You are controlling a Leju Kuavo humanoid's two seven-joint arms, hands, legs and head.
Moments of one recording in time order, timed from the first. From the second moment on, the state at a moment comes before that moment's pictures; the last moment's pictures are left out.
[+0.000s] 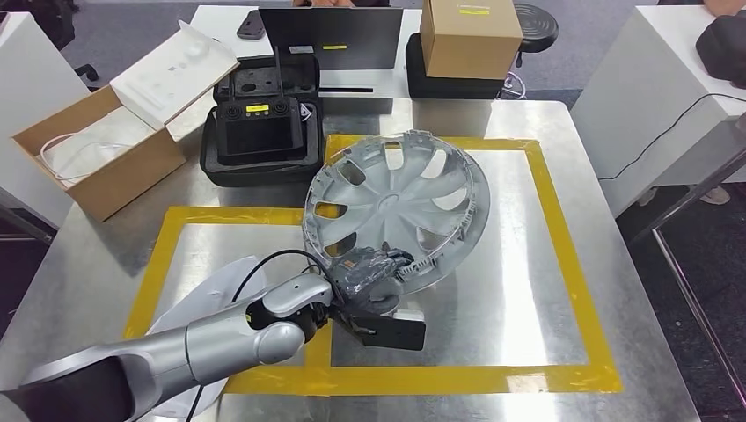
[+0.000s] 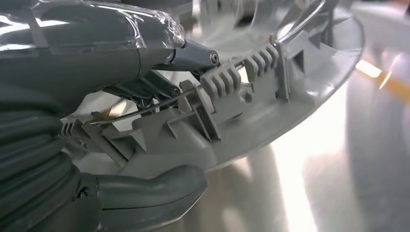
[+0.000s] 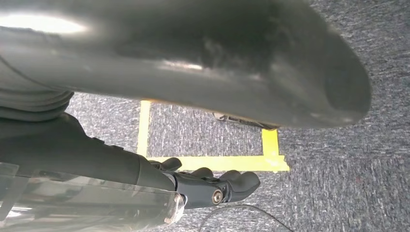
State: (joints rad) left arm -0.56 0.34 -1.02 -1.50 -0.55 -0.13 0.23; right arm -0.16 -0.04 0.77 -0.21 -0.75 -0.23 -0.27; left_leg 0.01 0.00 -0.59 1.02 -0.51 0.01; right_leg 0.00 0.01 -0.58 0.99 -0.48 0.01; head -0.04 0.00
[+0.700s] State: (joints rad) left arm -0.61 0.37 -1.08 -1.42 -0.41 -0.17 0.17; right arm -0.18 -0.04 0.81 -0.21 -0.70 -0.21 -0.26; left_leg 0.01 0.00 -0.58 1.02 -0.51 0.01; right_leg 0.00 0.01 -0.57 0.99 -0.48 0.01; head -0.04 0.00
